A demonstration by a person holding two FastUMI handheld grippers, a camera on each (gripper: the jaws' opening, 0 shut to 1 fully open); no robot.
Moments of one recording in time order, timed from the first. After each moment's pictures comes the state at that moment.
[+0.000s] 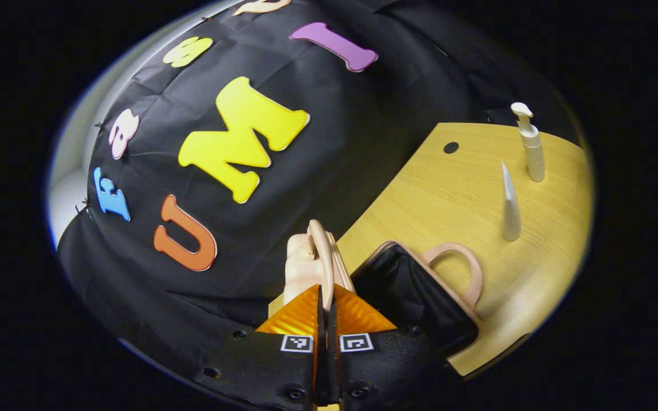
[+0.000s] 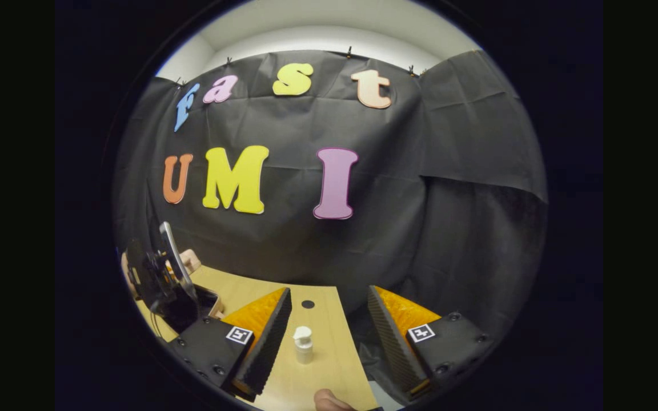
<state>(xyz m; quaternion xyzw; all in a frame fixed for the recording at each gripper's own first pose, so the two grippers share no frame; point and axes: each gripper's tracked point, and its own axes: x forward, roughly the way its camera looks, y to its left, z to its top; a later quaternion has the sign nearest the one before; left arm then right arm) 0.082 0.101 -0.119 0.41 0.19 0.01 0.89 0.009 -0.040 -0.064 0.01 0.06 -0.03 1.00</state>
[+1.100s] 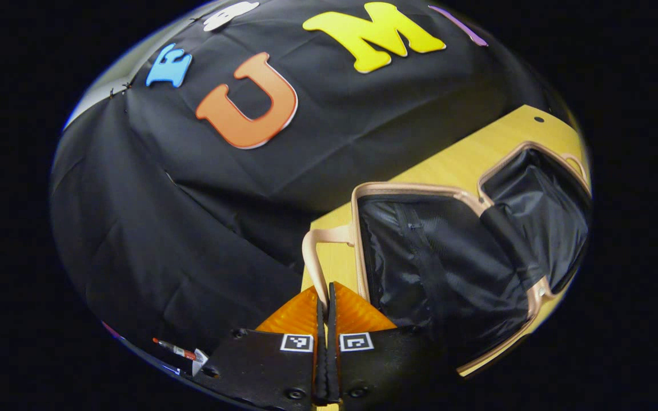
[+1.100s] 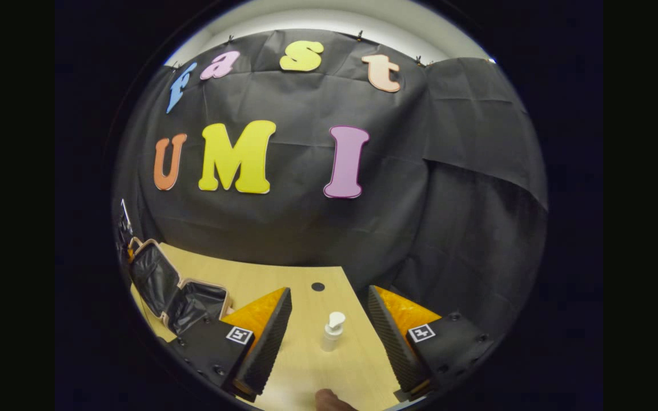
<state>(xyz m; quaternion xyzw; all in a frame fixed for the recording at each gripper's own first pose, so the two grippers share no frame) 0.085 0.467 -0.213 0.28 0.28 0.10 0.91 0.019 0.045 -0.091 0.01 0.13 -0.08 0.99</state>
